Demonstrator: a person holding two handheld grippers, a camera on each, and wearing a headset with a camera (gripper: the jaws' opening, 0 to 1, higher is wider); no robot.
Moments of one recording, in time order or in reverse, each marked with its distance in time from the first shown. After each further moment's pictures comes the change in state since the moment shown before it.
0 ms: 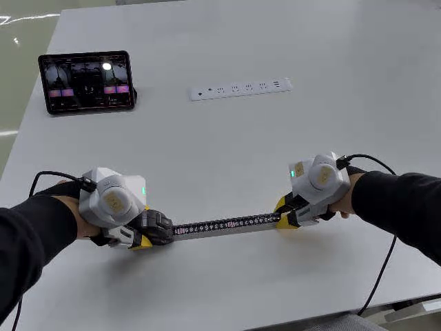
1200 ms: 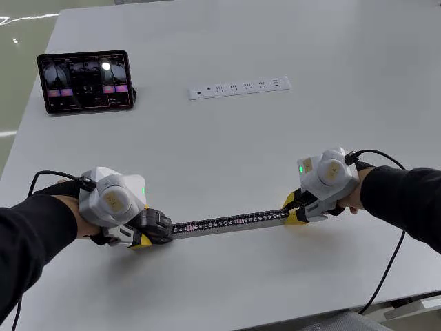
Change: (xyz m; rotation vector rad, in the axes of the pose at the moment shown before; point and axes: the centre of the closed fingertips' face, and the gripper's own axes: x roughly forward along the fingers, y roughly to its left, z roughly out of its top) left arm 0.000 -0.001 0.001 -0.003 0.005 0.005; right arm -0.011 -0.004 -0.015 0.007 0.022 -0.013
